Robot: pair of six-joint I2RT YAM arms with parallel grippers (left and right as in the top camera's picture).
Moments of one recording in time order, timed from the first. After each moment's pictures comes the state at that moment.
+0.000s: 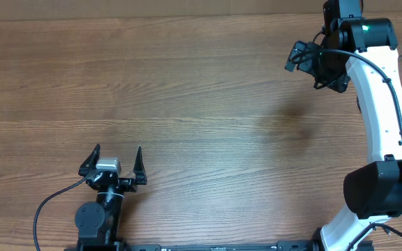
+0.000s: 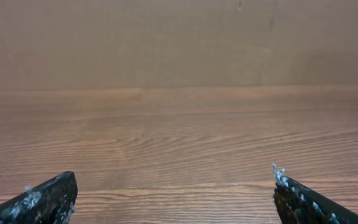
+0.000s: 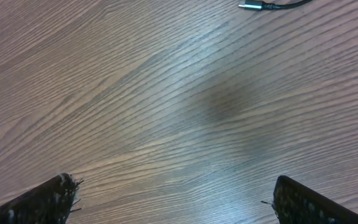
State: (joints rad) left arm -0.01 0.01 0.01 -0.07 0.06 -0.02; right arm 0.05 1.87 1.93 -1.33 -0.04 0.46
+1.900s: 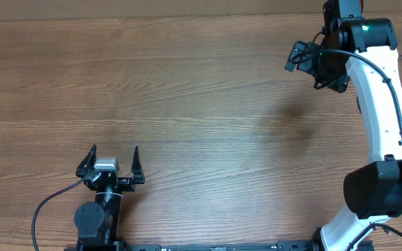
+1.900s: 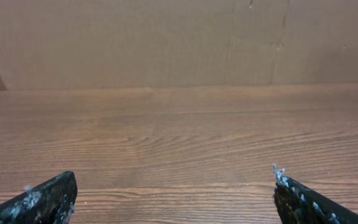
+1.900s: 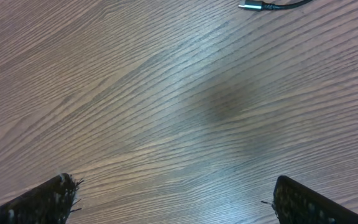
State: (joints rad) left arm 0.01 0.01 0.01 -0.08 0.04 0.00; right arm 0.05 1.87 1.93 -1.33 -0.04 0.46
